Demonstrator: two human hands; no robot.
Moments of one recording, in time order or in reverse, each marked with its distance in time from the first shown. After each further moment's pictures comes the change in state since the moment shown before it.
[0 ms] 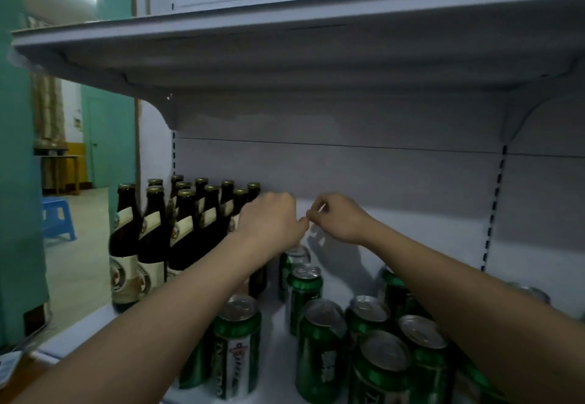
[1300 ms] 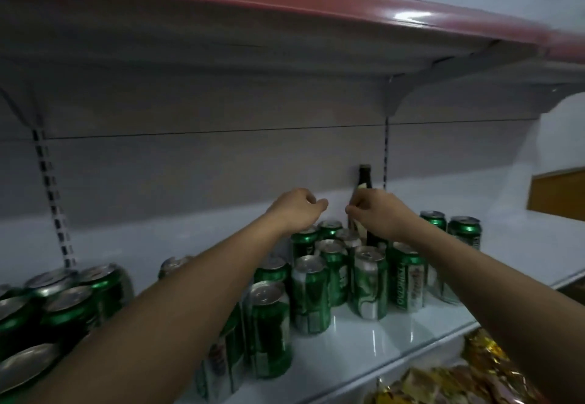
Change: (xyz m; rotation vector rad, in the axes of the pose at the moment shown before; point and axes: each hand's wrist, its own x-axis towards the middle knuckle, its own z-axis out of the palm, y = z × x) left_hand -0.048 0.673 0.048 -0.686 -0.479 0.564; right_hand -0.432 0.390 -0.423 -0.329 0.386 0.671
